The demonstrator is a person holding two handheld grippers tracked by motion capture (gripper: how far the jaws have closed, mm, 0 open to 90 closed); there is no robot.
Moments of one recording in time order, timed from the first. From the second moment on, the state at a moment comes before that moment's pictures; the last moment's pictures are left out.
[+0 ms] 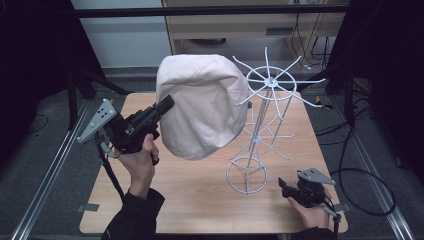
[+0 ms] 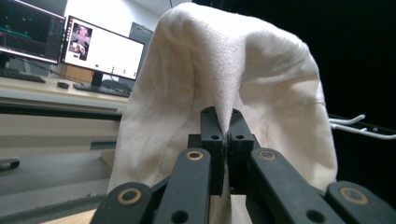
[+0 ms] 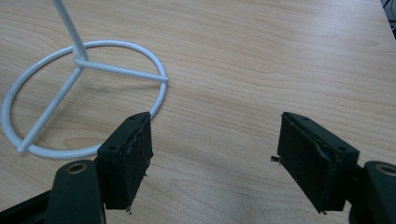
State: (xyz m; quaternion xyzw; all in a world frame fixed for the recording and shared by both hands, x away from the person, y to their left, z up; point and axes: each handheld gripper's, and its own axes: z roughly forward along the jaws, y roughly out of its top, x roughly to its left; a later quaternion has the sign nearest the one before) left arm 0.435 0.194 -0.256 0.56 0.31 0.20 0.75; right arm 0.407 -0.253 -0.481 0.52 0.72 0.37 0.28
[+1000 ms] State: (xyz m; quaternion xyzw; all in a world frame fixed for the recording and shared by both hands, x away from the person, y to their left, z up) left arm 0.445 0.186 -0.296 0.62 0.31 0.19 0.69; right arm 0.407 -0.253 -0.482 0.52 0.72 0.37 0.28
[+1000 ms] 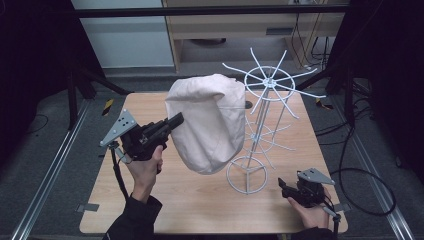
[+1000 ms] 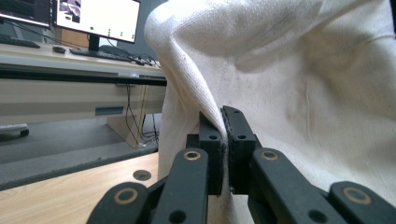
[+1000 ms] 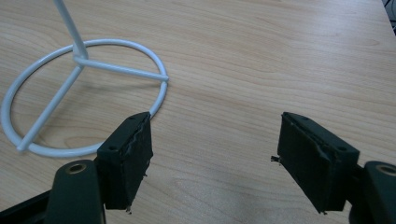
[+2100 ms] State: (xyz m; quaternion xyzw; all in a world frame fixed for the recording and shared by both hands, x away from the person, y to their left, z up) left arm 0.447 0.165 -0.310 0.69 0.29 0.19 0.63; right arm 0.408 -0.253 -0.482 0.52 0.72 0.37 0.28
